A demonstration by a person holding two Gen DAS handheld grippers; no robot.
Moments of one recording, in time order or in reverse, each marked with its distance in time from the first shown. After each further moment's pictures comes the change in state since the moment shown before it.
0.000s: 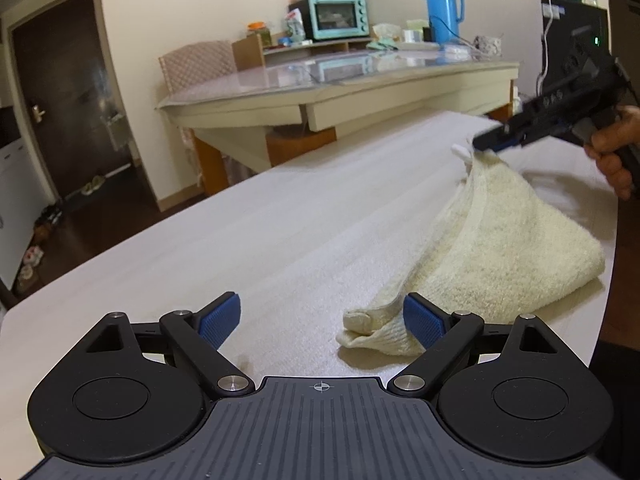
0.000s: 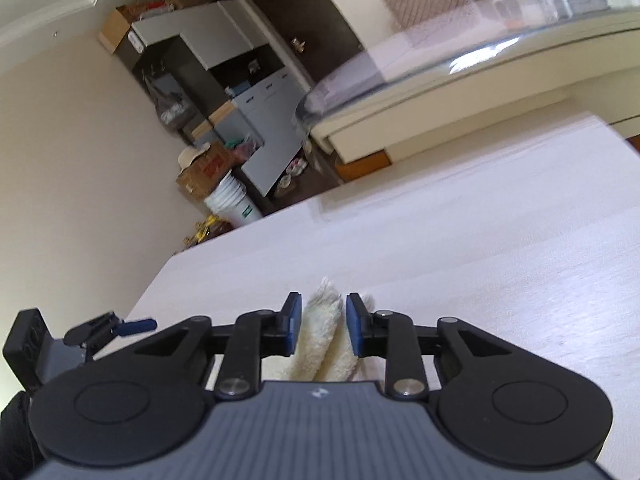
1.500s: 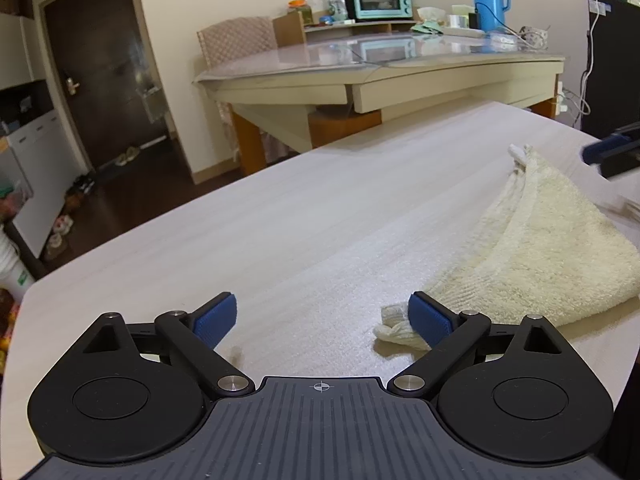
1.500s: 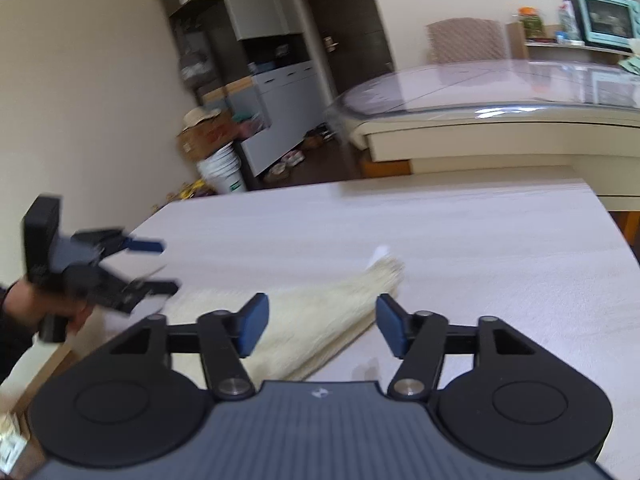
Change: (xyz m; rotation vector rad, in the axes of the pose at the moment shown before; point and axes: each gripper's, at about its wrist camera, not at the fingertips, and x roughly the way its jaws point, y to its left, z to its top) left arm 0.018 0.002 0.010 -0.048 0.084 0.128; right arm -0.065 0.066 -0.053 -0.327 0.009 -0.091
